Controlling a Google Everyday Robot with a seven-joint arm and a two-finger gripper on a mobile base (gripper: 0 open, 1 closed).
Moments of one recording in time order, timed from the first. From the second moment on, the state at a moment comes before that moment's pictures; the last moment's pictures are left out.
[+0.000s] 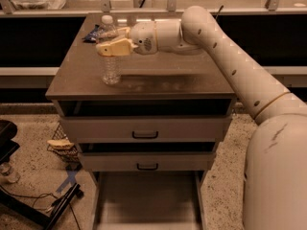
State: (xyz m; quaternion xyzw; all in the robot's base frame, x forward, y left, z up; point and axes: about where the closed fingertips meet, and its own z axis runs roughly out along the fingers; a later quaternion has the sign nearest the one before) arm 0.682 0.128 0.926 -0.51 0.55 0.47 0.47
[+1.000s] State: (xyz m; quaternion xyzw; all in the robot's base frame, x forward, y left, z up) arm 0.682 0.128 0.926 -0.51 0.55 0.47 0.47
